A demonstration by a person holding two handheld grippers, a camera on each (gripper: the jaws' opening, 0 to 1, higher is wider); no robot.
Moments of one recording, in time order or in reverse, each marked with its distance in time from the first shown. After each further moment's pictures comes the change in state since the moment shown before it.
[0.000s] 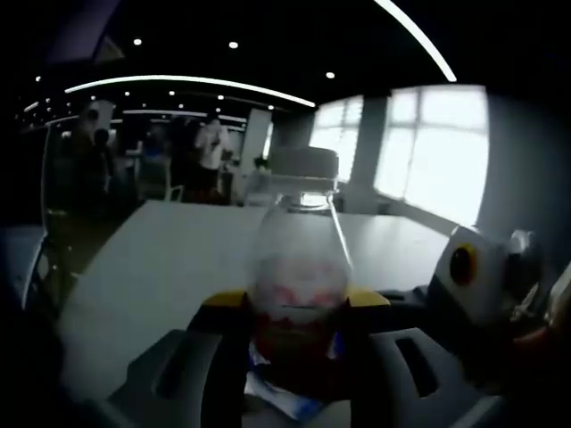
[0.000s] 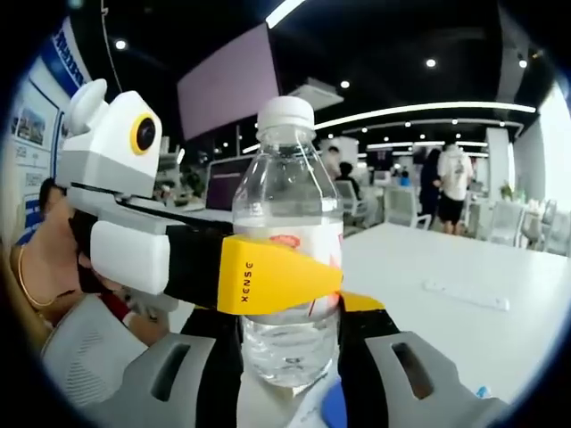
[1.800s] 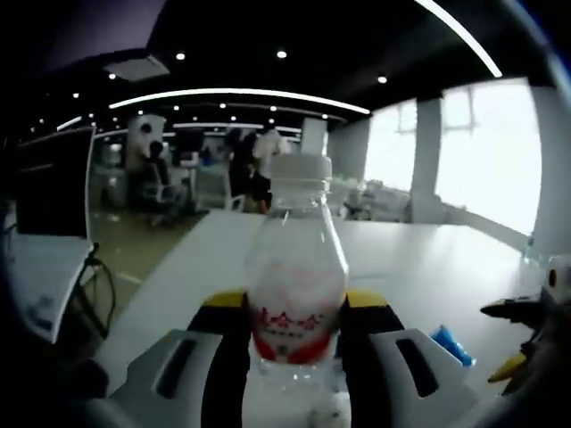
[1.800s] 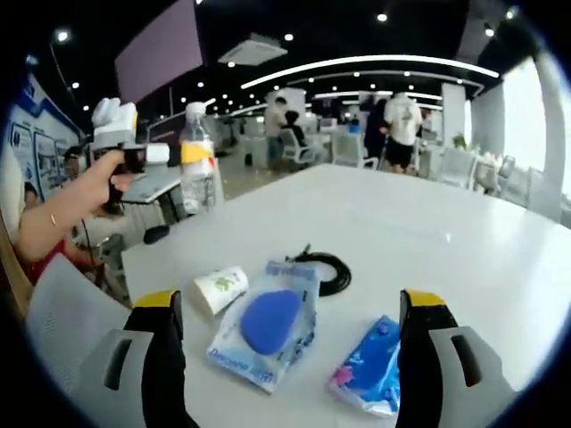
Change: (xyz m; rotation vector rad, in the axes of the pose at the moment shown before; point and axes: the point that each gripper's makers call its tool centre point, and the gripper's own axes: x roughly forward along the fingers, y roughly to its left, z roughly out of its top) left arm 0.043 0.157 0.015 0.004 -0.029 0.291; right arm -0.085 -0.104 -0.079 0.081 0.249 -0.268
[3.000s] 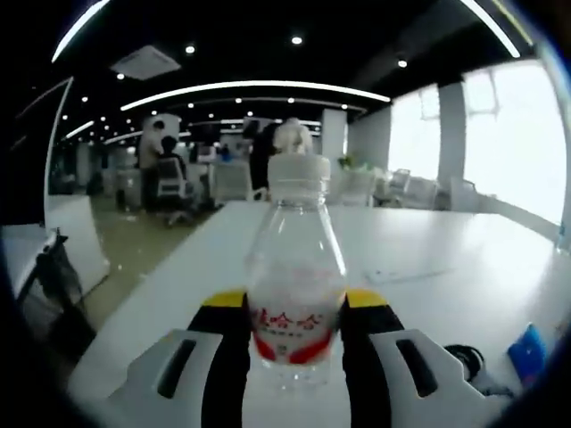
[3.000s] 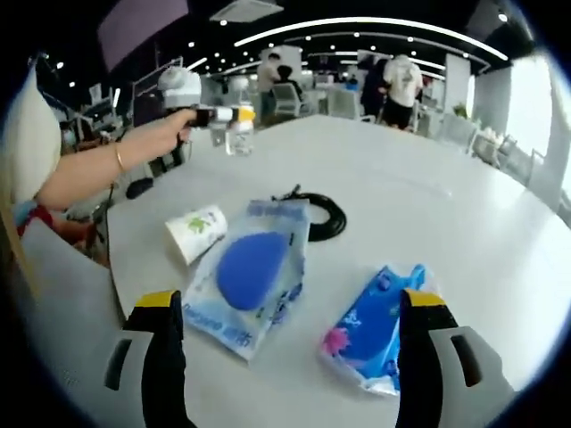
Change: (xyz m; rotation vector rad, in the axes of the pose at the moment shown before) left arm 0.159 0.076 -0.051 0.032 -0.003 0.113; right arm 0.020 -0.011 -0.068 -0.011 0.232 -0.026
